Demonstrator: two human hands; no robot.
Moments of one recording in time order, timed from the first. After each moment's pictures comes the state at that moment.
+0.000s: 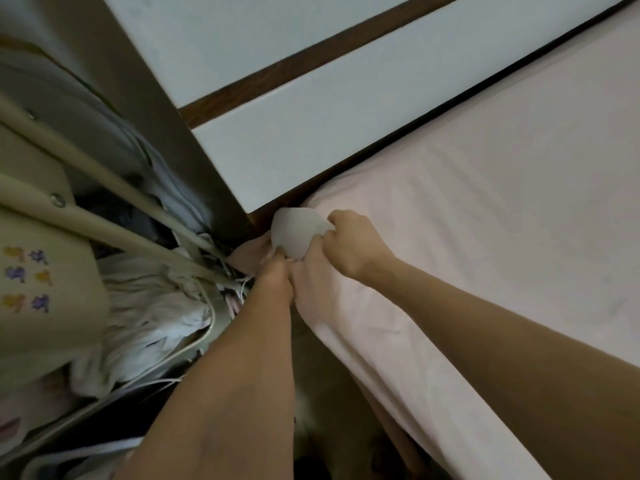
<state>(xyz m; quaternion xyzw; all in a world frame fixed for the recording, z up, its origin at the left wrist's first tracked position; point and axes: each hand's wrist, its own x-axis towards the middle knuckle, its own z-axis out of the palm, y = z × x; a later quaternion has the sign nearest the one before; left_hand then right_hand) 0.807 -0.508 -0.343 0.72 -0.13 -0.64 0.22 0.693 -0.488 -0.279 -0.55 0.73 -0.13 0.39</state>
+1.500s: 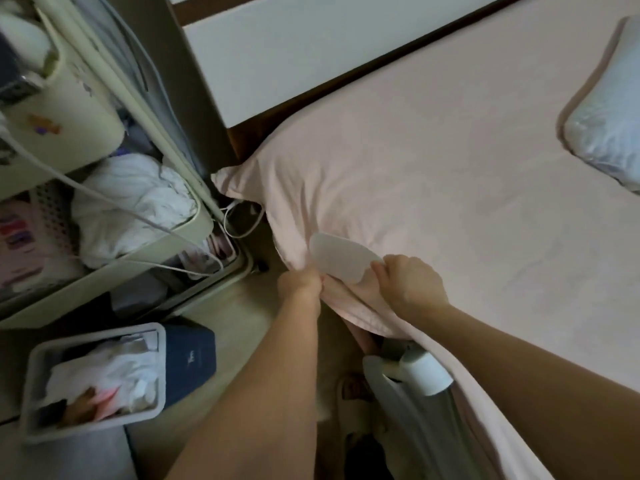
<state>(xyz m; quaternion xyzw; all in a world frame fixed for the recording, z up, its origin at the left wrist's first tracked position) 0.780 -0.276 -0.329 0.76 -0.12 -0.60 0.19 0.640 -0.221 -0.275 -0.57 0.79 0.02 0.23</state>
